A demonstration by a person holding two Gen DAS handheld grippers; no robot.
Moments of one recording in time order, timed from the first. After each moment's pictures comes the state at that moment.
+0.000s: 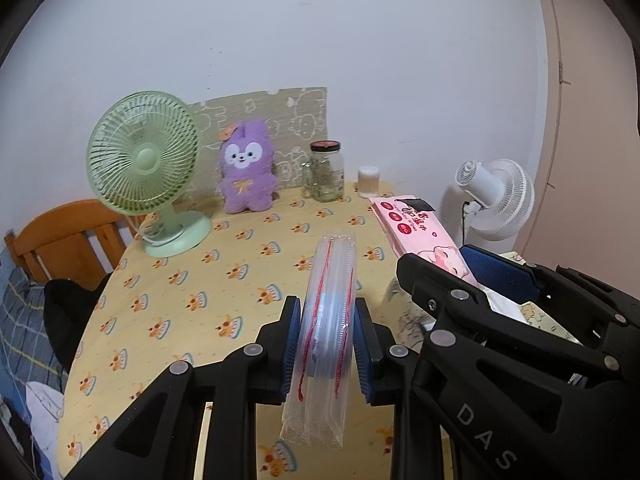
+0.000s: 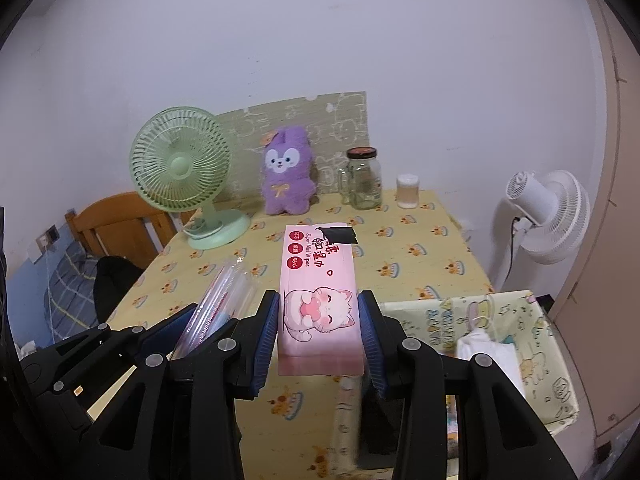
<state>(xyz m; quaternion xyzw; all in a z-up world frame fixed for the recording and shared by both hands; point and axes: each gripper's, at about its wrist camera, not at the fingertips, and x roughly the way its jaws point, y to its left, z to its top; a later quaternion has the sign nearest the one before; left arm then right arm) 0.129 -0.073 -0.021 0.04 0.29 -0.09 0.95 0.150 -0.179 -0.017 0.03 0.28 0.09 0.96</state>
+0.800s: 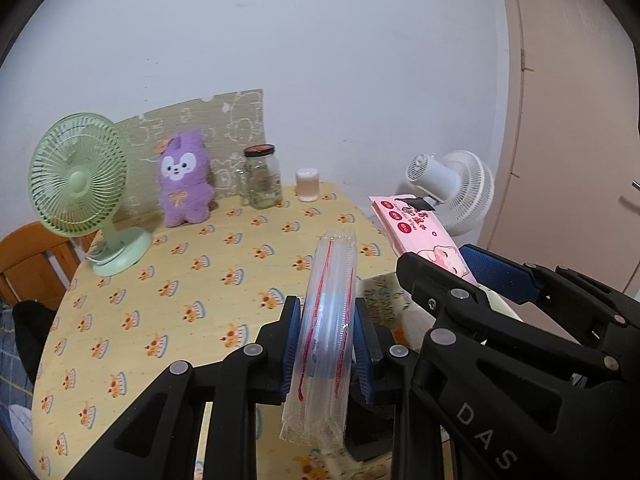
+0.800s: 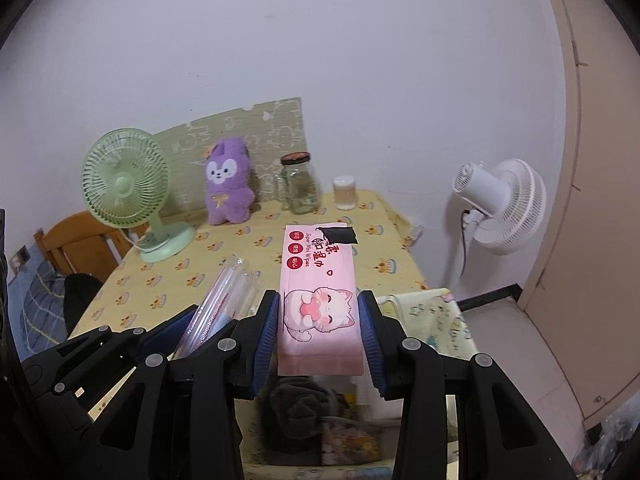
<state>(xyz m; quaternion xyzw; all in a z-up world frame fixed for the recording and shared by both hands) 0.144 -0.150 -0.028 0.05 0.29 -0.15 0.94 0.151 -0.256 -0.019 0.05 0.28 0.02 0.96</state>
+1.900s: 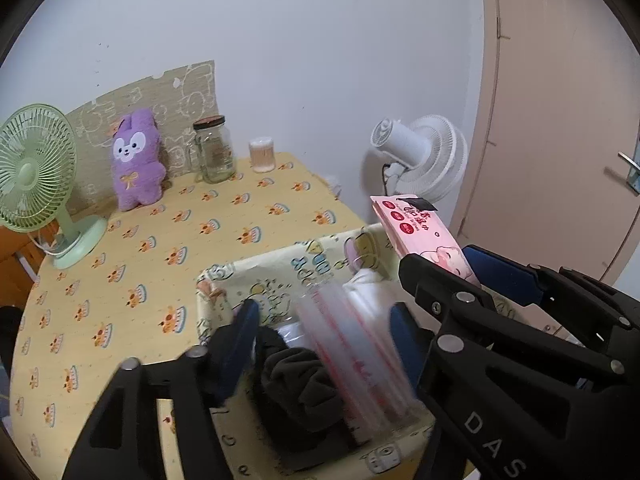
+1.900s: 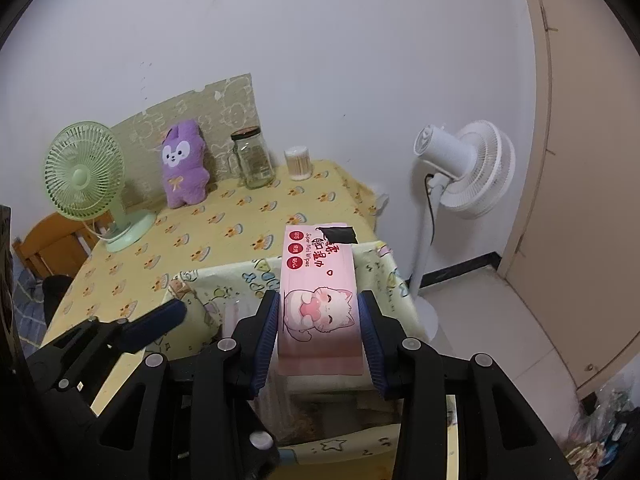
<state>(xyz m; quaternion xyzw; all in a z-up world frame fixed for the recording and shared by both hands) 0.151 -0.195 -0.060 0.08 0.34 -0.19 0.92 0.152 -0.301 -0.054 0.07 0.32 -0.02 0.95</state>
